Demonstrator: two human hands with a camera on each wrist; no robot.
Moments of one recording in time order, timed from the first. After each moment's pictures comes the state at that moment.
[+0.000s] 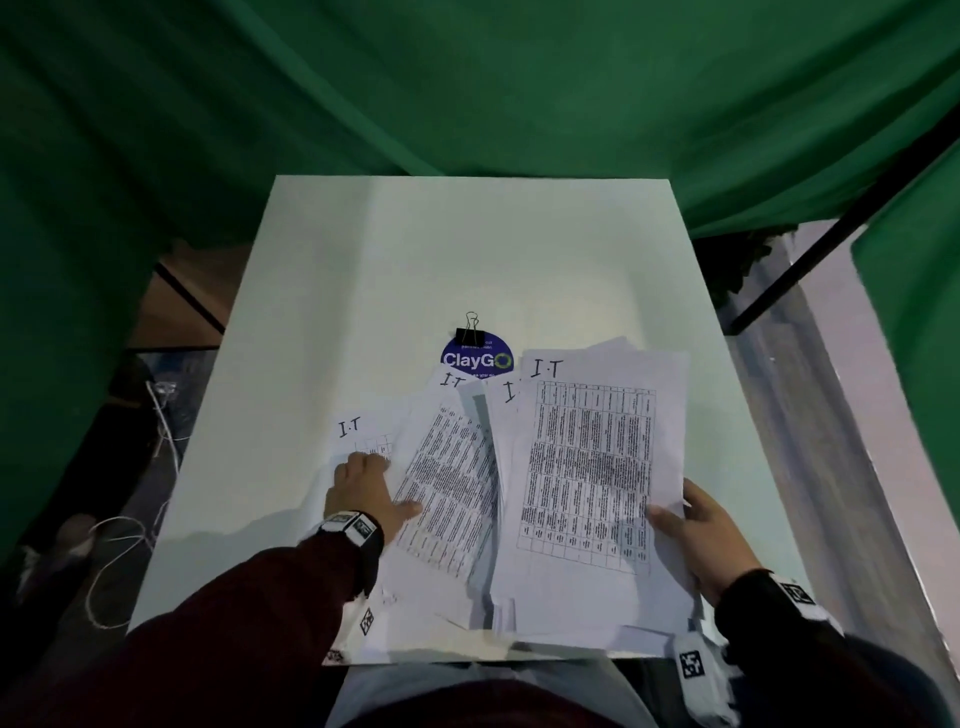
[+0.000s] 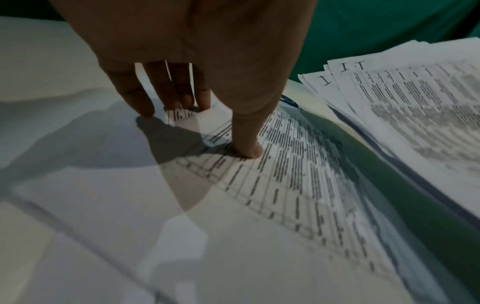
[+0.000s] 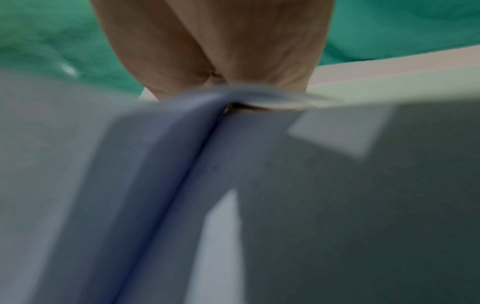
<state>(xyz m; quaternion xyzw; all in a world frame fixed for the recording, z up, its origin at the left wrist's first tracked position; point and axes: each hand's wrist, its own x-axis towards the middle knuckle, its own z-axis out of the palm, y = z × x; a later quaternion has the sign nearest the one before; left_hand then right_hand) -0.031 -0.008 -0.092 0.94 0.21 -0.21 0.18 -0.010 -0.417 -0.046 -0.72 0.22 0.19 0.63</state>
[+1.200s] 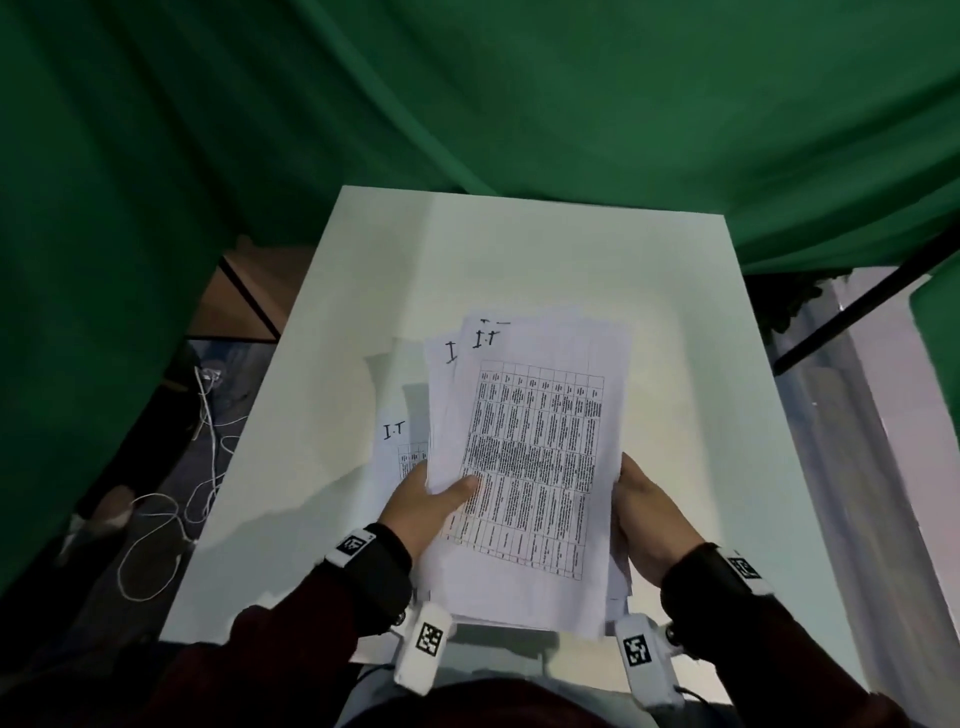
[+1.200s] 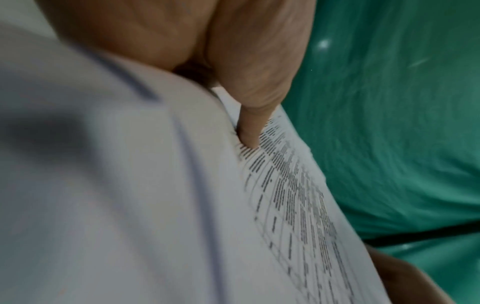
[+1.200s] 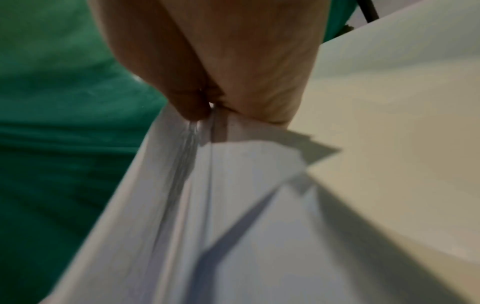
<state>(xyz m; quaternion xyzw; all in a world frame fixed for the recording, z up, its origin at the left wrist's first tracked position) -0.051 -0.029 -0.023 0.68 0.29 -0.15 0.66 0.020 -0.286 0.011 -0.65 0.13 0.32 0.68</state>
